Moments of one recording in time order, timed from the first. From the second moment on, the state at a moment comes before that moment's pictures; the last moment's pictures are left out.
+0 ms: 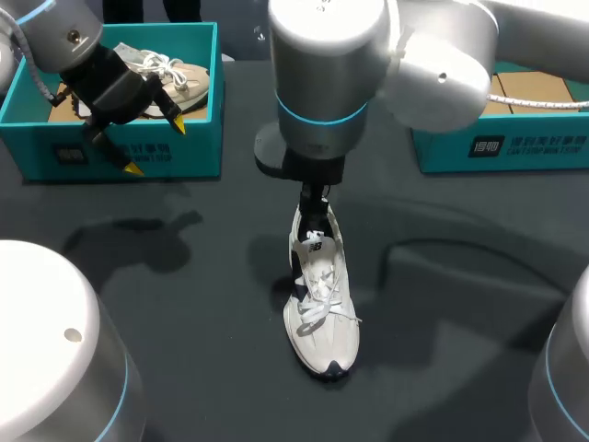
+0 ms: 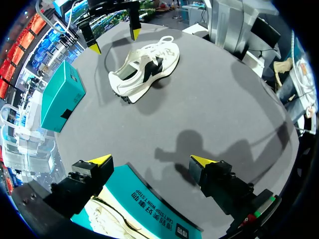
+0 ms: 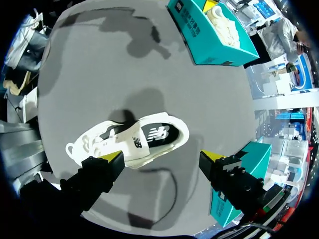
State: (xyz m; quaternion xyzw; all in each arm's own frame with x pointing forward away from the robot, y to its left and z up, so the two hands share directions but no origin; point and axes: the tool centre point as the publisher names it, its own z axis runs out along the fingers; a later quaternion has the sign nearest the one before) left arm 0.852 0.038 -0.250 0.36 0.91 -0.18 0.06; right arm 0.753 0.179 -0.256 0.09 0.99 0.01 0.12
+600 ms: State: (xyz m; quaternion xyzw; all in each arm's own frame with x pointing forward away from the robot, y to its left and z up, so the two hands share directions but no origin) left arm 0.852 0.038 -0.250 0.36 0.91 -0.18 0.06; right arm 0.792 0.187 -0.284 -0.01 0.99 0.00 0.13
